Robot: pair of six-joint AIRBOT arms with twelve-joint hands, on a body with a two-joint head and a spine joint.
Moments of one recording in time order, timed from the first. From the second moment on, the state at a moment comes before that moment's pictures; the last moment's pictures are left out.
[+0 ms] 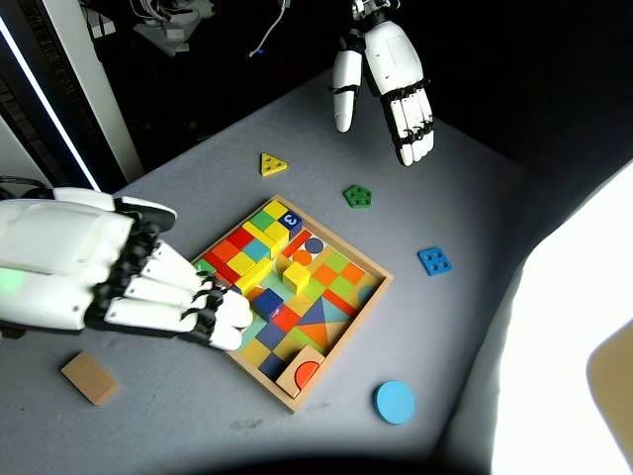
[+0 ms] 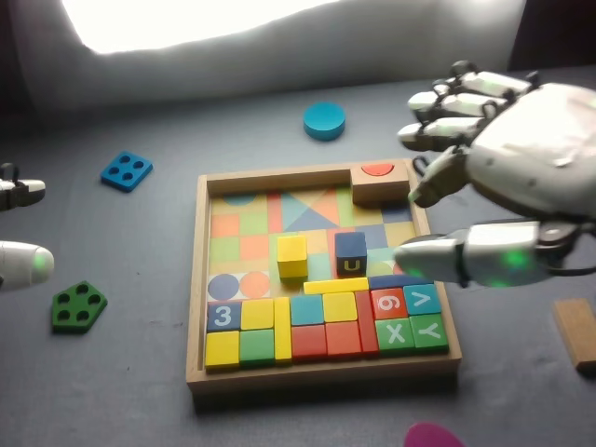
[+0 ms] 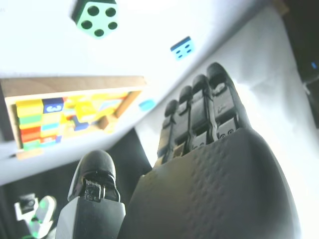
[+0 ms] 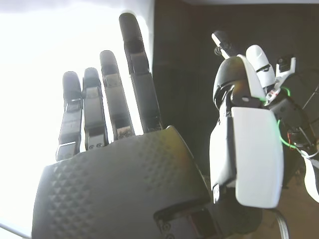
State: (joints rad) left arm 0.89 -0.51 0.87 -0.45 -0.28 1.01; right arm -0.45 -0.92 0.83 0.43 0.47 -1.58
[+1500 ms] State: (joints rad) left arm 0.93 -0.52 0.89 -0.45 -0.34 0.97; right arm -0.46 -1.22 1.04 0.70 0.43 -1.70
